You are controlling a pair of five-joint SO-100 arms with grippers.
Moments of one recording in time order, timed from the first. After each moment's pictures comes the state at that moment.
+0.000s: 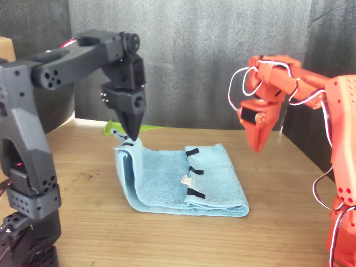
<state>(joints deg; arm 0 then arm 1) 54.4 81.5 69.8 105.6 102.6 111.1 54.8 44.2 110.0 75.6</state>
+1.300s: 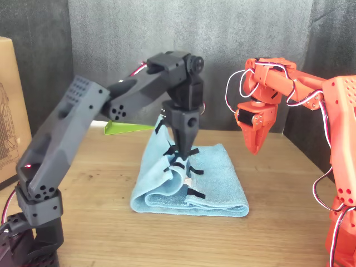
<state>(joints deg) 37.3 43.8 23.6 117.5 104.3 111.9 54.8 44.2 110.5 76.8</state>
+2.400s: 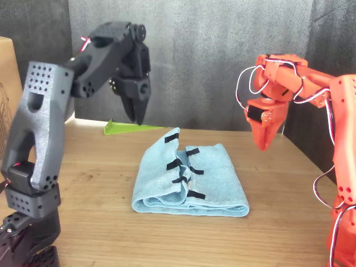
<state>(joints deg) 61.6 53.8 31.2 115.9 107.8 107.8 56.9 46.0 110.6 75.9</state>
